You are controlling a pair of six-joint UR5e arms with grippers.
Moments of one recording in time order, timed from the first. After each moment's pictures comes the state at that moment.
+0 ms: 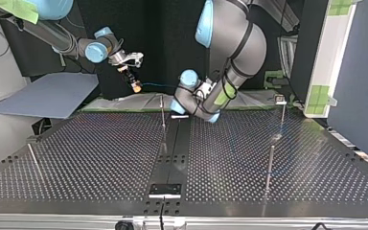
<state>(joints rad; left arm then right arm) -0.47 -2.87 -0.85 -3.73 -1.77 -1.54 1.84 -0.67 1.79 -0.85 1.04 1.45</state>
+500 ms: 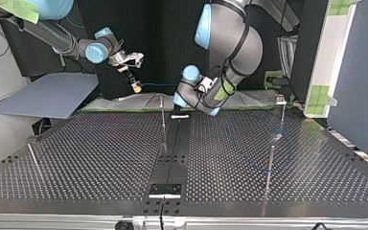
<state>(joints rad) -0.47 -2.94 -0.86 -3.67 -1.77 -1.55 1.84 -0.67 1.79 -0.85 1.04 1.45</state>
